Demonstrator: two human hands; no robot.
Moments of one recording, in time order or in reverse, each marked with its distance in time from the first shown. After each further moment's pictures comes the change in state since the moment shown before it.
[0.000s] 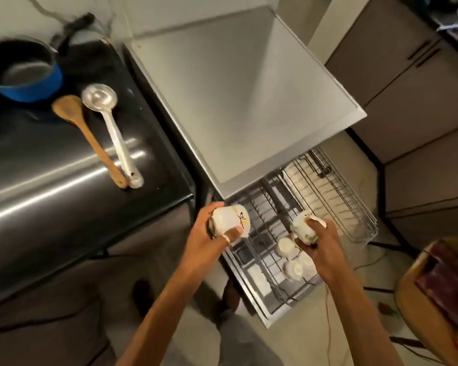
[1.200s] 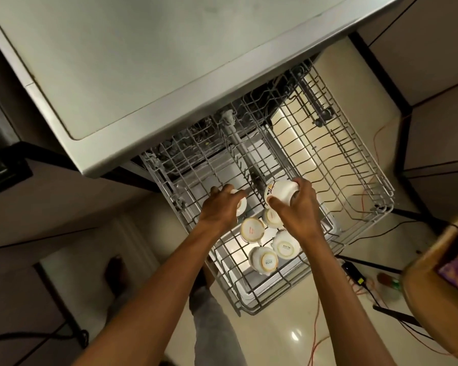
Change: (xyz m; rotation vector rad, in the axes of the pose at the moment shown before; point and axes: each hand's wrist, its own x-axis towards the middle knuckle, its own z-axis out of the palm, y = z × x) left_hand 0.226 -0.219 0.178 1.333 -0.312 0.004; right_hand 0.213 0.061 -0.080 -0.944 -0.005 -0.286
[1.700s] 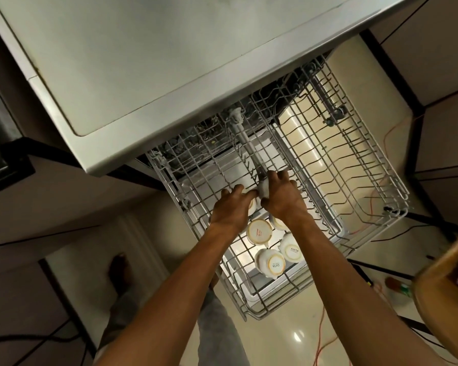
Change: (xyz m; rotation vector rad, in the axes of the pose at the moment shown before) left_hand 0.004 0.006 0.013 -0.017 0.073 0.003; right_hand 0.055 -0.007 0.051 -0.717 -0.263 -0.214
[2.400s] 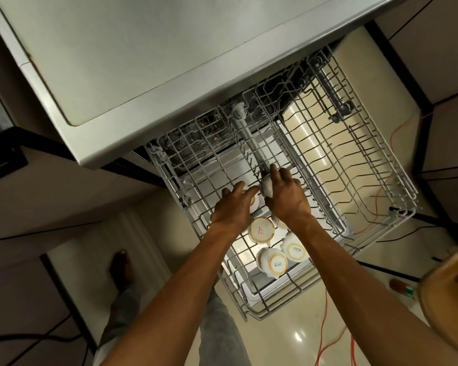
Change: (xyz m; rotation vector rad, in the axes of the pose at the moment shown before) left_hand 0.006 -0.006 0.017 -0.068 -0.020 -0.053; right_hand 0.003 0.014 0.022 -0.019 0.083 -0.056
